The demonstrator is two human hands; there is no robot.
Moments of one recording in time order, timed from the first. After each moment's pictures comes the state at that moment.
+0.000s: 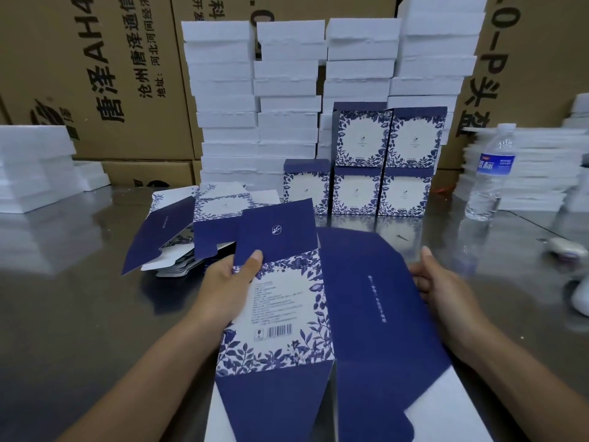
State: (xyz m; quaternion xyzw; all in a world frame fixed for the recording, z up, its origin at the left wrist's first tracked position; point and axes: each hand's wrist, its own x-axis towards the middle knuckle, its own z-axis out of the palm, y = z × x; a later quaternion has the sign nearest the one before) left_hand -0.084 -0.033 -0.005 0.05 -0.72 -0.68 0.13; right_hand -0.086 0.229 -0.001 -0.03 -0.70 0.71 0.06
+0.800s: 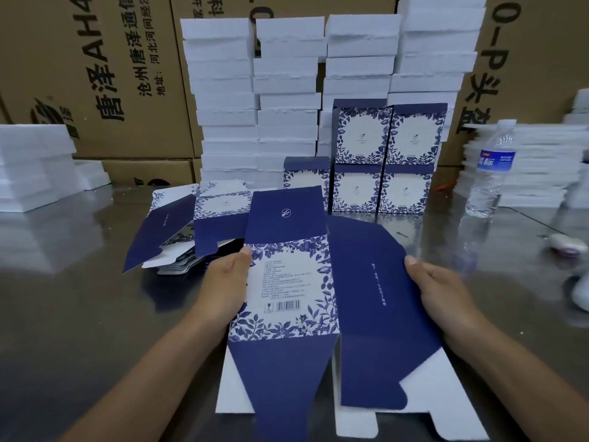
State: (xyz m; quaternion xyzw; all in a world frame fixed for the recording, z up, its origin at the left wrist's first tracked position) left_hand -0.086 -0.032 -0.004 0.08 -0.77 -0.61 0.17; right_hand -0.091 0.226 -0.007 -0.05 -0.73 0.67 0.09
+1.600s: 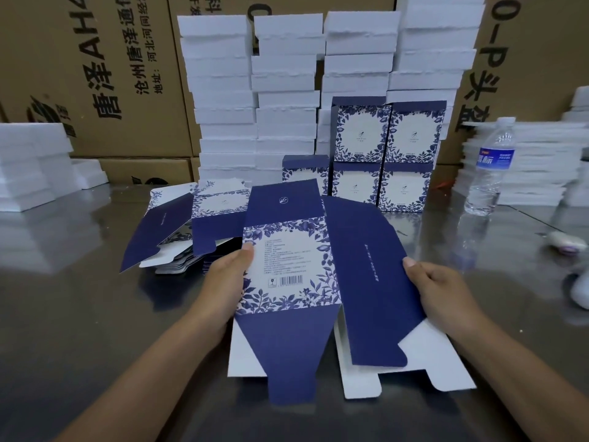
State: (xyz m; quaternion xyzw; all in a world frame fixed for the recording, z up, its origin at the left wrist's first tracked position) left_hand -0.084 -0.030 -0.004 0.04 -0.67 -0.74 0.11; right_hand -0.094 0.232 -0.009 -0.01 -0.81 0.57 0.13
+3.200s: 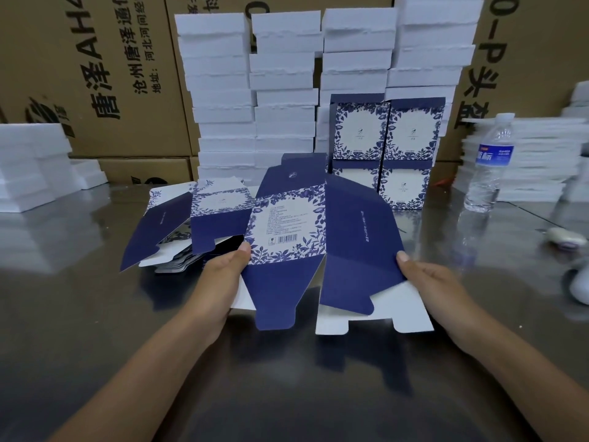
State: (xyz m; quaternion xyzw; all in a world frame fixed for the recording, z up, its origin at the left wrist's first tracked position) left_hand -0.082 -0.034 -0.006 0.02 -0.67 -0.74 0.08; right_hand -0.089 0.234 -0.009 0.04 -0.75 0.66 0.03
